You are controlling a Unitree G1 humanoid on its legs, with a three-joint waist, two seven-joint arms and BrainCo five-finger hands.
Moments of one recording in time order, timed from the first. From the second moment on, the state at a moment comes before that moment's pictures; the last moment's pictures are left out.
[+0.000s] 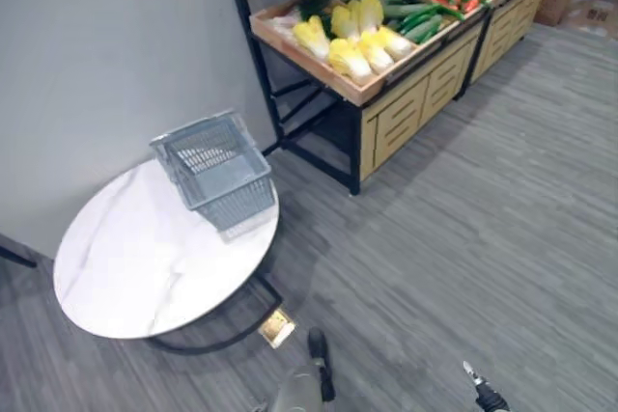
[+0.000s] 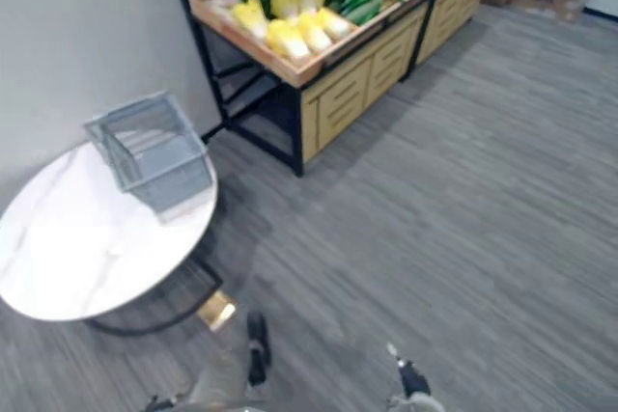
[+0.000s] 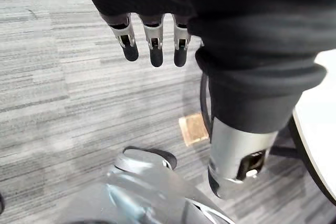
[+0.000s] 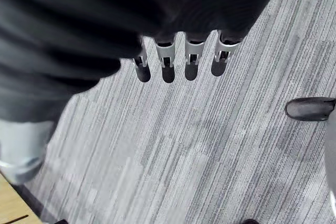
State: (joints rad) left arm 0.13 0.05 0.35 1.15 -0.21 -0.13 0.12; right arm 0.03 -0.09 -0.35 1.16 0.04 -0.11 0.00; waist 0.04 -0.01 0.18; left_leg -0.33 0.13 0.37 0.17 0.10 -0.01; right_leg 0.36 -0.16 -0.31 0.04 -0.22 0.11
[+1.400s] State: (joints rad) left arm 0.07 0.01 0.28 1.13 -0.19 -0.14 0.07; right arm 0.16 -0.09 -0.32 1.06 0.14 -0.11 -0.01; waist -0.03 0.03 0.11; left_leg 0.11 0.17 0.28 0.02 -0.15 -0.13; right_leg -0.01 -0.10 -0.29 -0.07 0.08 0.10
